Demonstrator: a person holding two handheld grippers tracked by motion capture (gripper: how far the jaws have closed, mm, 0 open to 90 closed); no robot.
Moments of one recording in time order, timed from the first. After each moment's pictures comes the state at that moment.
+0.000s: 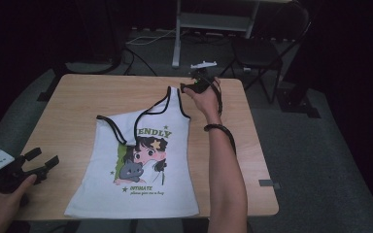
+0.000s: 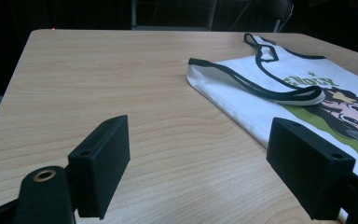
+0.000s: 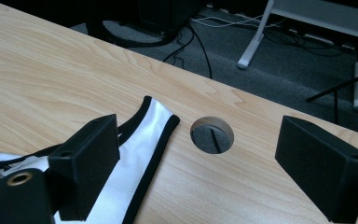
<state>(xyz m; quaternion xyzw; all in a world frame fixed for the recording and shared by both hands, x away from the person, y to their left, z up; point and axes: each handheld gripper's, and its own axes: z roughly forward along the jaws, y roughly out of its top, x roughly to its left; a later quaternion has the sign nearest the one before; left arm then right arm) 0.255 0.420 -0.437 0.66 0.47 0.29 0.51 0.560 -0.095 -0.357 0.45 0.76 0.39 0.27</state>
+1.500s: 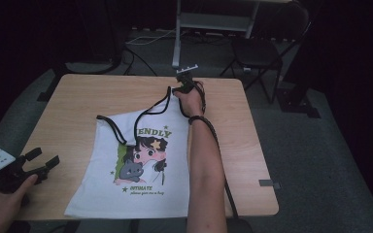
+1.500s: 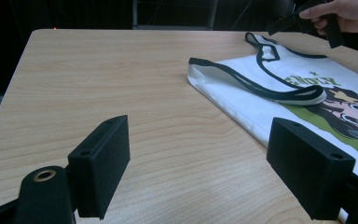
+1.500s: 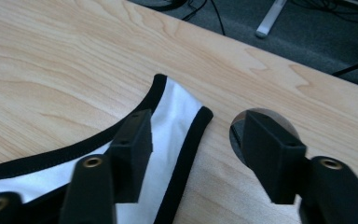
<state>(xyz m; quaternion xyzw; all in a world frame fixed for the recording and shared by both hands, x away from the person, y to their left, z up) 0.255 0.418 -0.437 0.66 0.47 0.30 0.51 0.613 -0.052 -0.415 0.46 0.79 0.35 0.22</state>
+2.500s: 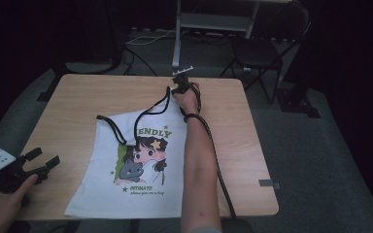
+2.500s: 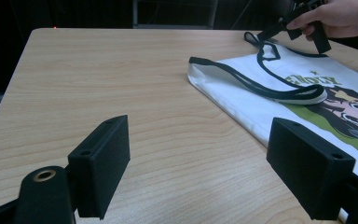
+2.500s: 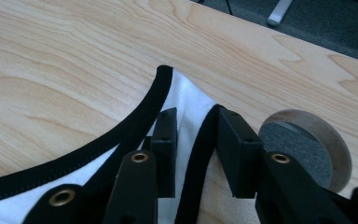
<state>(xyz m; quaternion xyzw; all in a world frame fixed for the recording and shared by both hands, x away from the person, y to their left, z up) 0.255 0.418 -0.437 0.66 0.47 0.30 0.51 0.628 -0.039 -0.433 0.46 0.80 0.34 0.20</state>
